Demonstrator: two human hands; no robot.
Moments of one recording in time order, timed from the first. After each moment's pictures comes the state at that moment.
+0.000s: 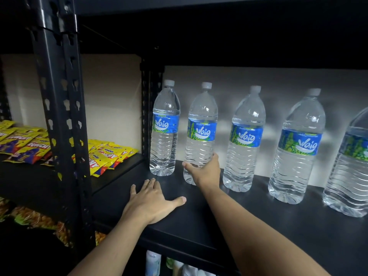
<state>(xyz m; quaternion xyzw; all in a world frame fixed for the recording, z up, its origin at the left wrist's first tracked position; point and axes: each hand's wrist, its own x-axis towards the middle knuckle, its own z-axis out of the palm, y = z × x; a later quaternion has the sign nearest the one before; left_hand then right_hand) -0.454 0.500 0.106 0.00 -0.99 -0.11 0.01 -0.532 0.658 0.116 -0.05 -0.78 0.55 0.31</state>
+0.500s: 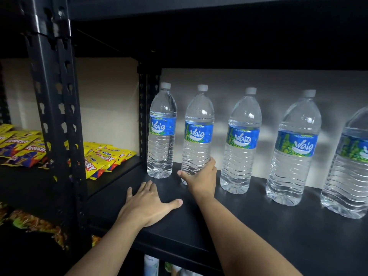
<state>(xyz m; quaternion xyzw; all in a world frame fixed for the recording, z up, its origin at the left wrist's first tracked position) -0.456 0.500 0.105 0.00 -0.99 -0.12 0.01 -0.527 0.653 0.107 -0.09 -0.83 0.46 0.29</state>
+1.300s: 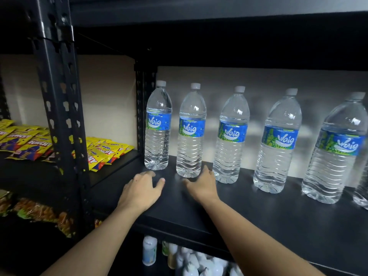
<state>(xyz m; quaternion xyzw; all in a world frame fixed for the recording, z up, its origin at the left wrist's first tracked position) -0.434 0.502 0.116 0.02 -0.96 -0.22 0.16 -0.464 0.676 0.109 -0.06 -0.89 0.43 0.15</state>
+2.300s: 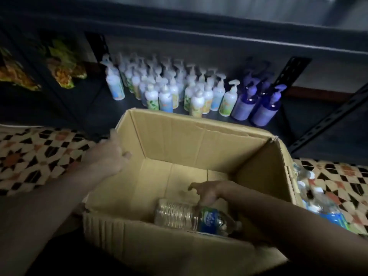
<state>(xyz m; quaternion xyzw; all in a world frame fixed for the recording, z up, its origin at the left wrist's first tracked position) -0.148 0.545 -0.073 0.06 -0.98 -0.03 -0.18 -0.092 0.798 -0.194 0.03 -0.84 0.15 -0.52</state>
